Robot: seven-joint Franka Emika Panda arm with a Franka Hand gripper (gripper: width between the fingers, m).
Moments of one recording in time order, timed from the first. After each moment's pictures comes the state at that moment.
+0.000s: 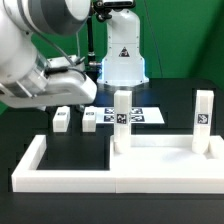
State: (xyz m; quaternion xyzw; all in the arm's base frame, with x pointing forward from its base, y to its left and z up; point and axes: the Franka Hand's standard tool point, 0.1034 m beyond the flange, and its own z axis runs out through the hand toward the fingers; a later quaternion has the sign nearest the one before) arm 0.492 -0.179 0.069 -0.92 0.15 0.34 0.14
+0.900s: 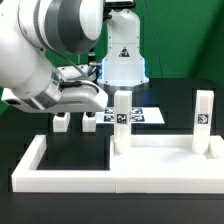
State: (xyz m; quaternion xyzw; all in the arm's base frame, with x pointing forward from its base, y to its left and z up) arm 0.461 -0.151 0.049 -0.90 0.18 0.37 0.16
